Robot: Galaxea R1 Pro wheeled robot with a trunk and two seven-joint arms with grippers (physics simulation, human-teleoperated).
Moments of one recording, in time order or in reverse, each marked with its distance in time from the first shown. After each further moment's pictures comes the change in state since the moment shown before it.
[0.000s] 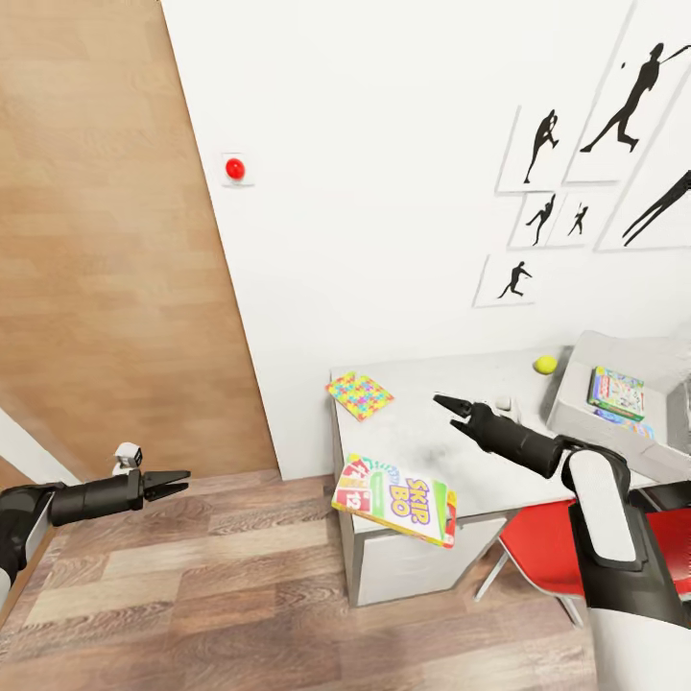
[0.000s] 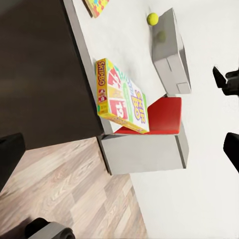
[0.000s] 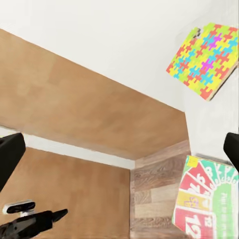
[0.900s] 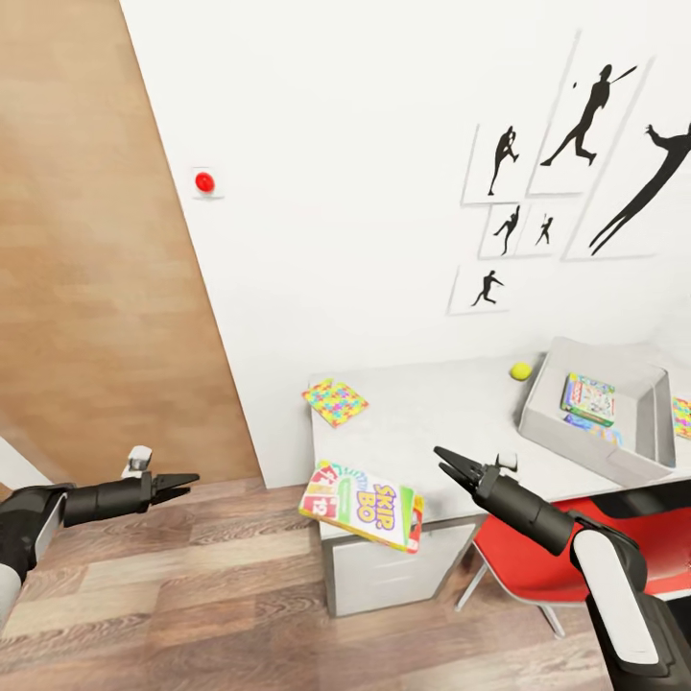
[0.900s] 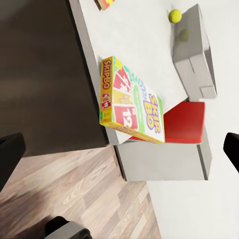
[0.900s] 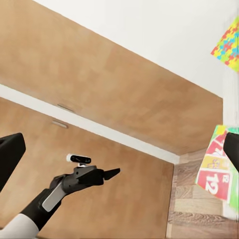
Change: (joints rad) left arm 0.000 -0.024 0.005 0.004 0.003 0.004 0.145; right arm 0.270 -0.022 0.024 -0.035 0.082 -0.132 0.483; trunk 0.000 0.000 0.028
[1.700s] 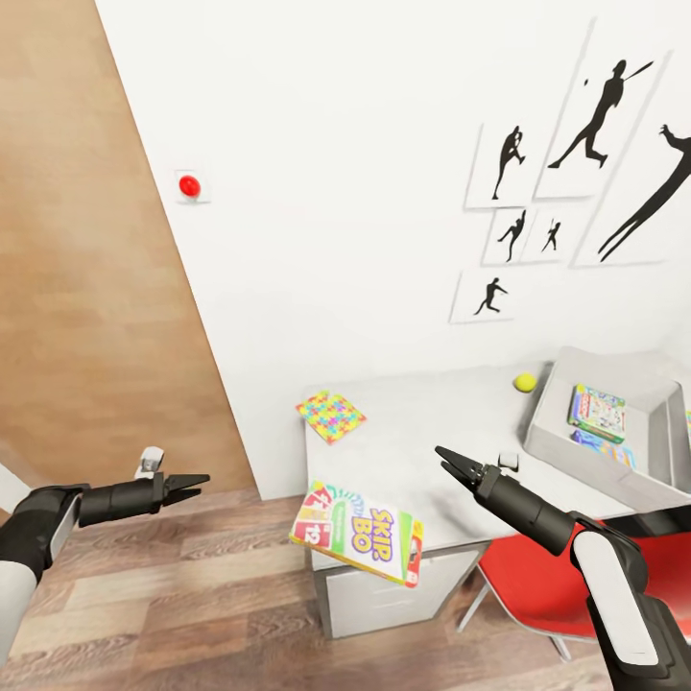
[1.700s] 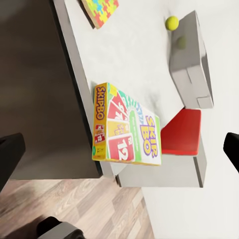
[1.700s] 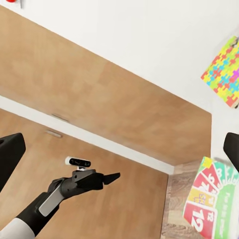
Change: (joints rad) left arm 0.000 -0.037 0.000 0.002 -0.001 0.006 0.011; right arm 0.003 0.000 0.000 0.002 0.011 -0.030 0.004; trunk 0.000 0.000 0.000
